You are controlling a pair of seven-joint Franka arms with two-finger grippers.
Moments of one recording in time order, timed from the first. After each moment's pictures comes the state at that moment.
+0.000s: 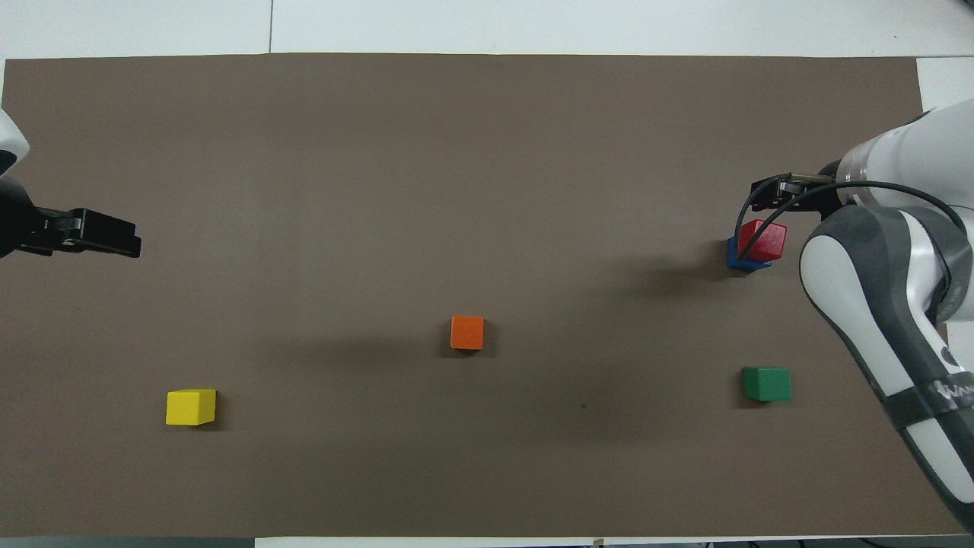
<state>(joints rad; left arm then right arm) 0.03 -0.03 -0.10 -1.62 -0.01 1.58 0.04 0.10 0.10 -0.10 -1.88 -0.02 2.07 0.21</state>
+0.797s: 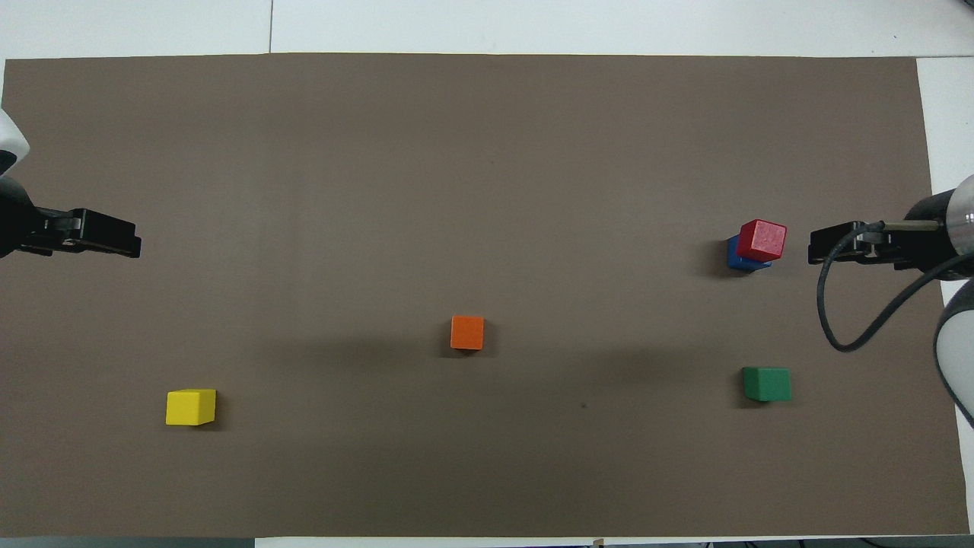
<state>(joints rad) 0.03 -0.03 -0.10 -1.62 -0.01 1.58 0.04 0.11 -0.11 -0.09 -1.79 -0.02 1.68 0.12</state>
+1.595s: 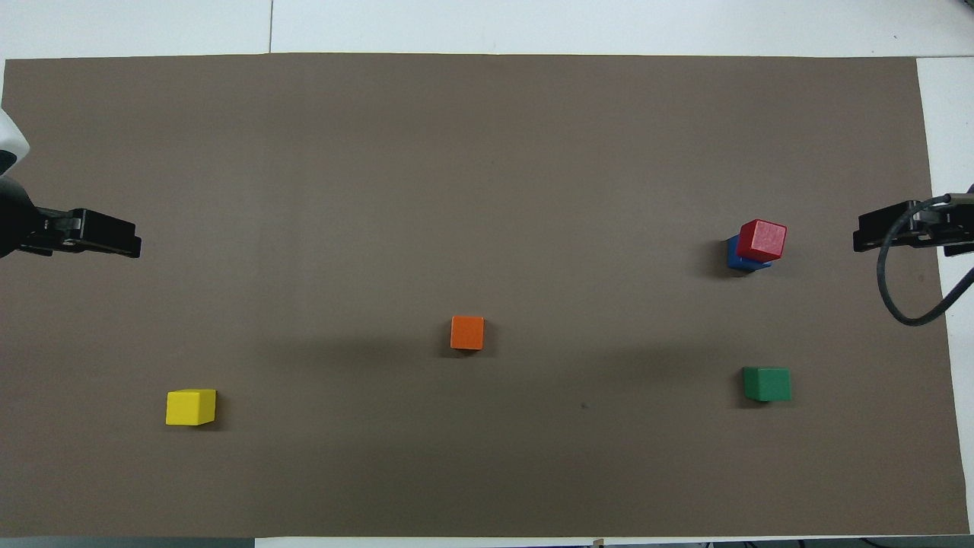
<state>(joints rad) 0.03 -0.03 -0.10 -1.62 -0.01 1.58 0.04 0.06 -0.04 -0.09 -1.65 -0.02 1.58 0.04</state>
